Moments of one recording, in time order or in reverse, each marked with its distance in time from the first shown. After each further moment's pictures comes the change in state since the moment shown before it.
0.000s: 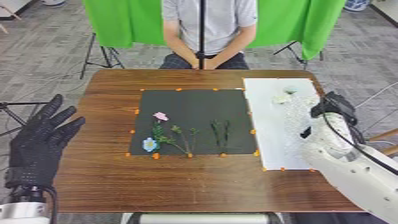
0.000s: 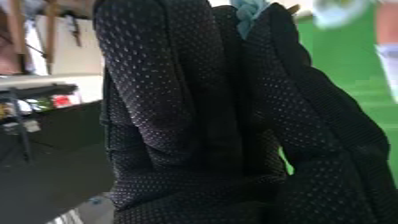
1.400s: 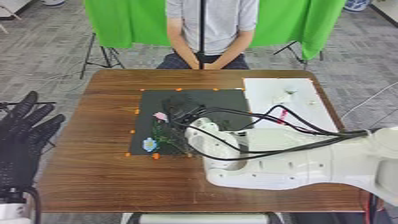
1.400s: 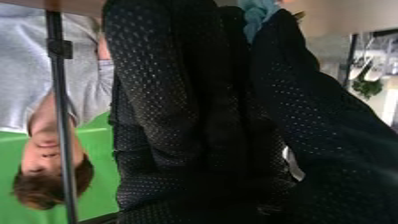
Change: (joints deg) left arm 1.5 -5.6 -5.6 -0.5 1.6 -1.7 -2.2; right arm 47.0 -27.7 -61.4 3.3 4.9 -1.3 -21.8
